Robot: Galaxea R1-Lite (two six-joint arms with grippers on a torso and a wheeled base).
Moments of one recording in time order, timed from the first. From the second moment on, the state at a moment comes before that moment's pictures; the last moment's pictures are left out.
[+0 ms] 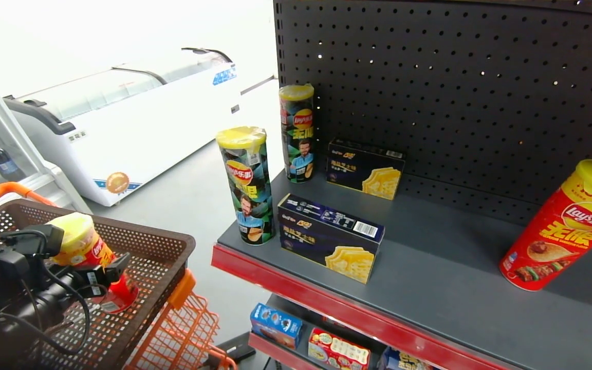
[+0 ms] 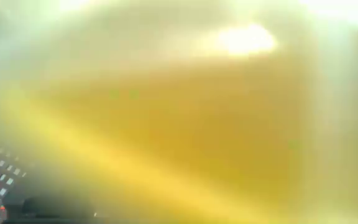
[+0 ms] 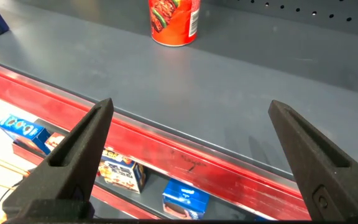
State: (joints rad) left arm 0.27 1.92 -0.22 -1.45 -0.09 0.02; right arm -0.01 0.00 0.00 0.00 -0.01 -0.01
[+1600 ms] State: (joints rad) left arm 0.00 1.42 -0.46 -0.89 -0.14 -0.02; right arm -0.02 0.00 0.00 0.00 -0.01 -0.01
